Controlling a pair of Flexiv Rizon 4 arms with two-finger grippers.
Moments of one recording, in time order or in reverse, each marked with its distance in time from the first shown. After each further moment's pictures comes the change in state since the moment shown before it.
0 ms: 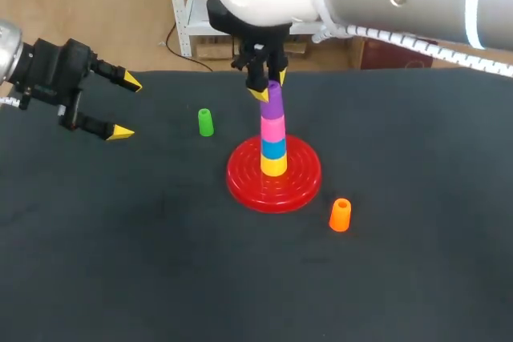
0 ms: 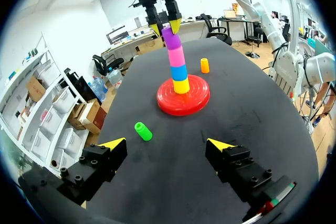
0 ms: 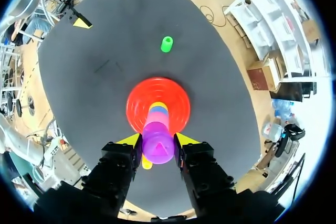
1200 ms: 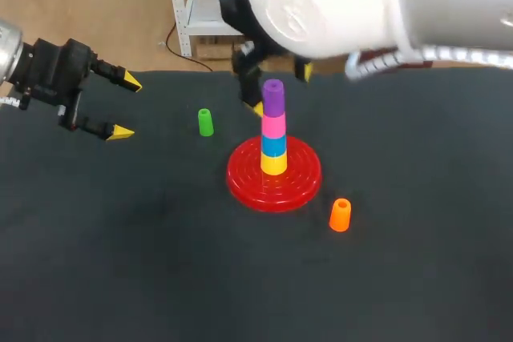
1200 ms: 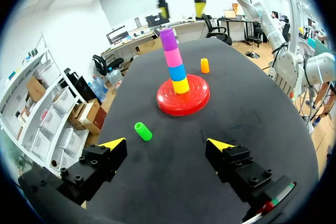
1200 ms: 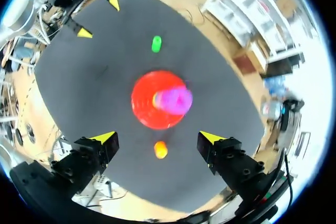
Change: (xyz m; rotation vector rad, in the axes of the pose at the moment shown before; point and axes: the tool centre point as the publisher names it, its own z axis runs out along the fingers) left arm 0.000 0.000 0.000 0.000 0.000 0.000; right arm 0.052 0.042 -0.030 0.066 -0.047 0.231
